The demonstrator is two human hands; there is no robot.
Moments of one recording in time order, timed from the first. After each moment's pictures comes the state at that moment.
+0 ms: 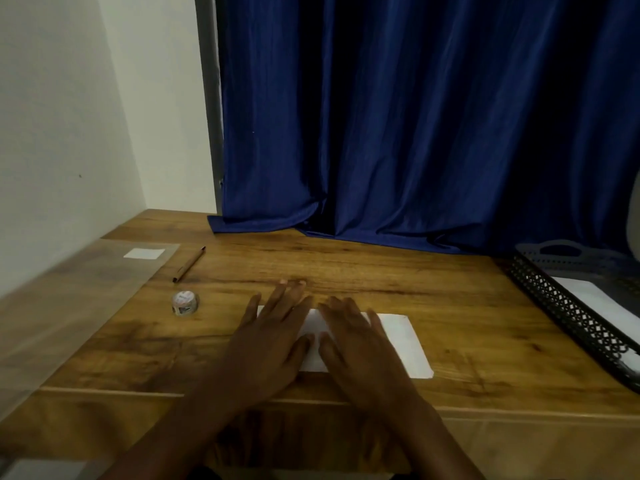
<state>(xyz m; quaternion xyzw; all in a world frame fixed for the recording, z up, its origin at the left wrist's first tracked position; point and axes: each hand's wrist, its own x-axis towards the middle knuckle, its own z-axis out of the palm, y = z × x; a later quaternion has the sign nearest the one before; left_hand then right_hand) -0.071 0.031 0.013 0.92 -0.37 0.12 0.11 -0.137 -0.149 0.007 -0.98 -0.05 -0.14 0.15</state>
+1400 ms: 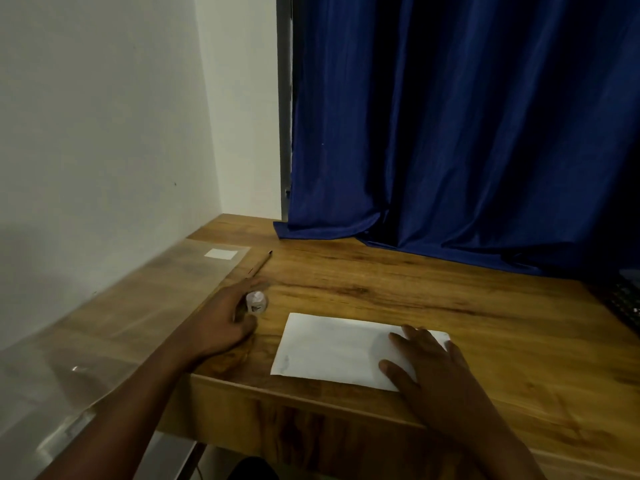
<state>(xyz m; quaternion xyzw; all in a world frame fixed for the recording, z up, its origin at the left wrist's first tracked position) -0.006 0.183 0.019 0.91 -0.22 0.06 0.36 -0.132 -0.165 -0.002 -0.99 0.01 -0.02 0.11</state>
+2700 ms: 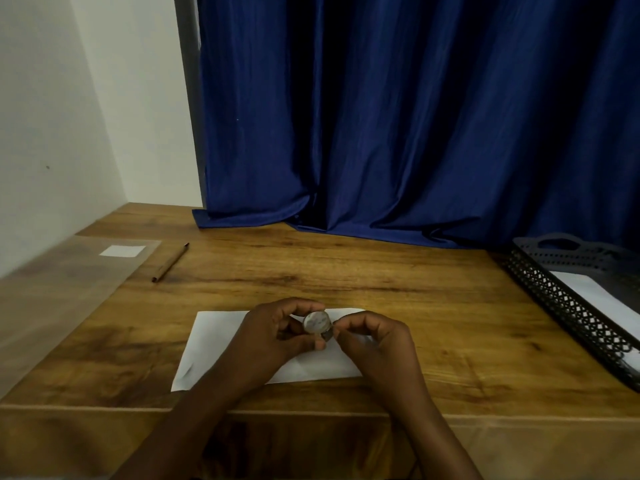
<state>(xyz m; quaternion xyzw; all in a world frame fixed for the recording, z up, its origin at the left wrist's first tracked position) -0.051 0.010 0.004 0.74 -0.34 -0.06 0.58 -0.140 -0.174 0.000 -0.80 0.02 -0.25 0.55</state>
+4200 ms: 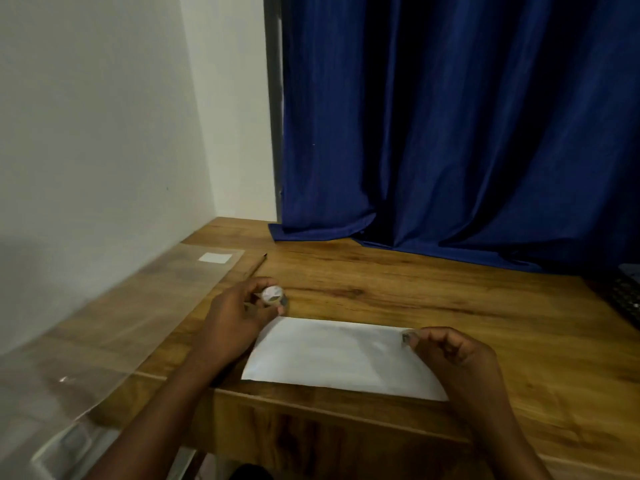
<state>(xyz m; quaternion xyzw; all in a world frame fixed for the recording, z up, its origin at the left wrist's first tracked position) -0.023 0.133 0.027 0.86 -0.11 0.15 0.47 -0.138 -0.173 0.006 -0.77 0.05 -0.22 0.59</state>
